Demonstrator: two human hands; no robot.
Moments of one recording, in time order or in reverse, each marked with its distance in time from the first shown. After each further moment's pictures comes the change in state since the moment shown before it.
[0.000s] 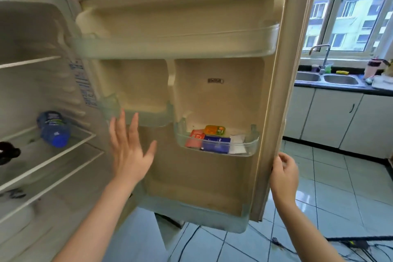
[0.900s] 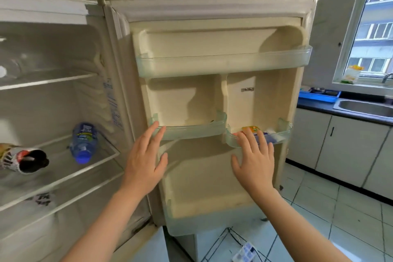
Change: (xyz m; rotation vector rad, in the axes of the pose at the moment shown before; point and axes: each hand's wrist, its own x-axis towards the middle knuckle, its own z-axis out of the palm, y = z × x) left_hand 0.068 -0.038 0.040 0.111 -0.076 0.031; right_hand 0.081 -0.079 0.181 -0.670 -0.260 -0.833
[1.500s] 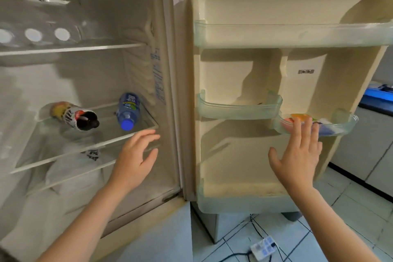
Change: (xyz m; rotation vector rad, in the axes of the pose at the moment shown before) left_hand -0.070 -0.070 -0.035 -0.200 -0.050 -0.329; right_hand 0.008 -0.001 0.038 0.182 0.070 0.014
